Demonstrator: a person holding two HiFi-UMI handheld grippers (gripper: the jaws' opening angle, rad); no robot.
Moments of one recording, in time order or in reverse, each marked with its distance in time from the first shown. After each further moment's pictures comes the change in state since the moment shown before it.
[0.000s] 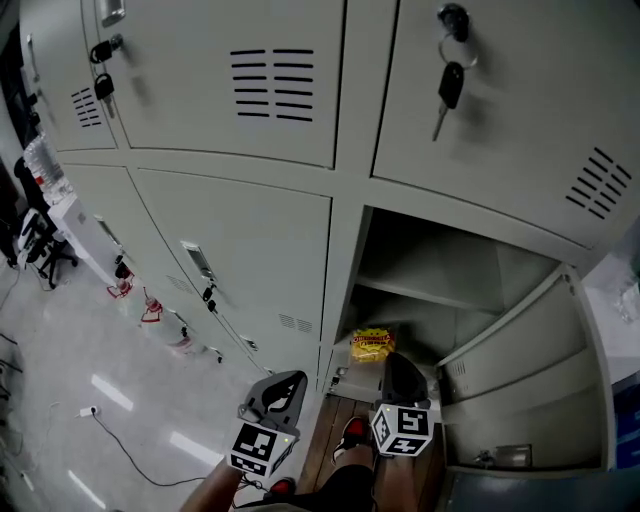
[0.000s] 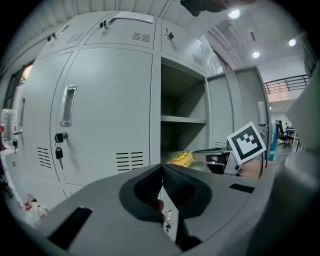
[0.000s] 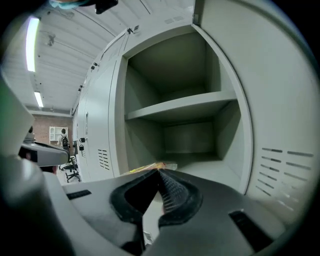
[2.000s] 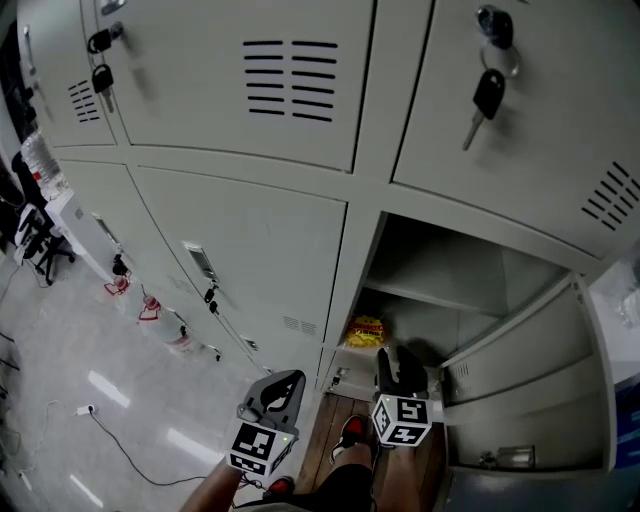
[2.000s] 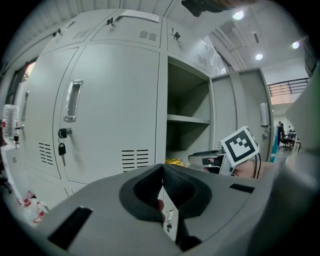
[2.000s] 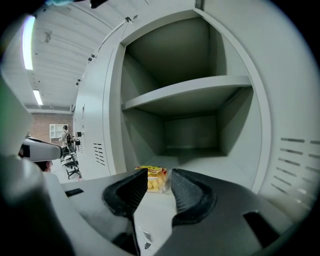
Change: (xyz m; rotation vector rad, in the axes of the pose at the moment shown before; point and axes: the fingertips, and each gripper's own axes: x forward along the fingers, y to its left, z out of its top) left arm 0.003 0.015 -0.007 -0.030 0.000 0.007; right arm 0.027 0.001 -0.014 -0.006 0.056 0.007
